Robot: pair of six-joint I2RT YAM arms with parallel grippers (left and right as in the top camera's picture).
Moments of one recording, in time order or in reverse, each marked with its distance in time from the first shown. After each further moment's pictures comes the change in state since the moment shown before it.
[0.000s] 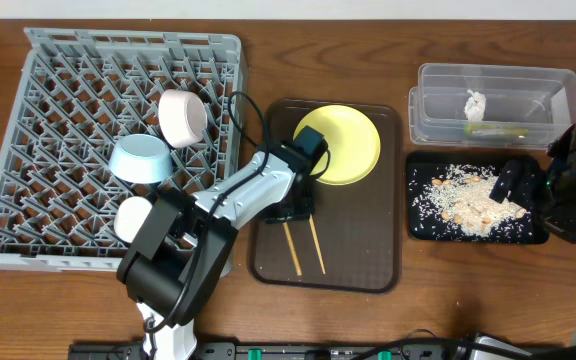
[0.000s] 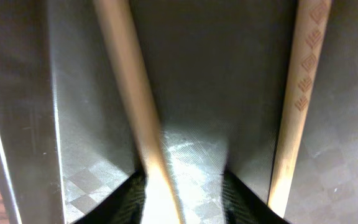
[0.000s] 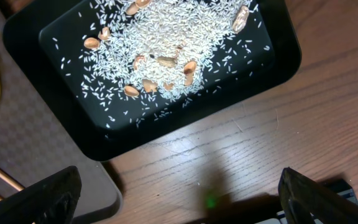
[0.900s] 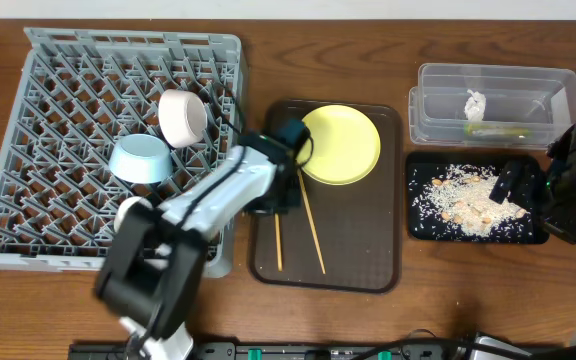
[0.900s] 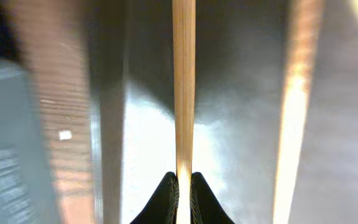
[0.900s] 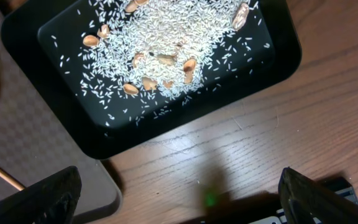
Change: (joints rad) left arm 0.083 -0.123 0.016 -0.083 0.010 0.147; right arm 0.000 0.000 0.000 -0.007 0.000 0.000
